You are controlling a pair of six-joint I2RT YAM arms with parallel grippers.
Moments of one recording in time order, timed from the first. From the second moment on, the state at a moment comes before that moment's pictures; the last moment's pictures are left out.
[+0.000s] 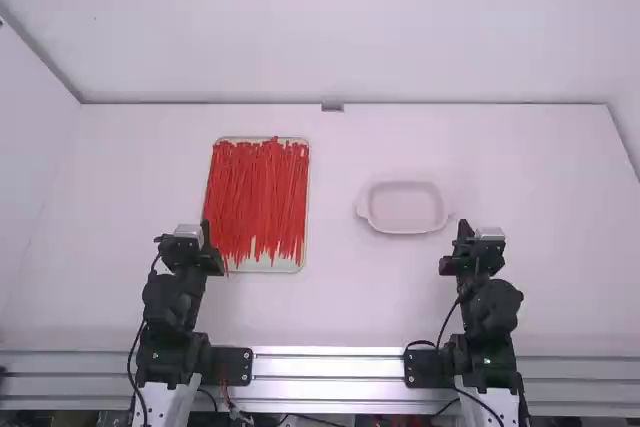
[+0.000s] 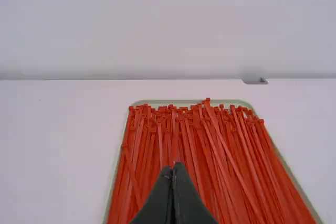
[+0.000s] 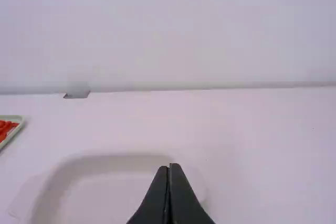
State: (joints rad) left arm 0.00 0.01 0.01 -0.11 0.00 -0.01; right arm 0.00 0.01 0.01 -0.10 -0.02 0.00
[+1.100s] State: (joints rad) left arm -0.02 0.46 0.40 -0.36 0.06 -0.04; right arm 0.07 0.48 0.38 -0.34 -0.01 0.03
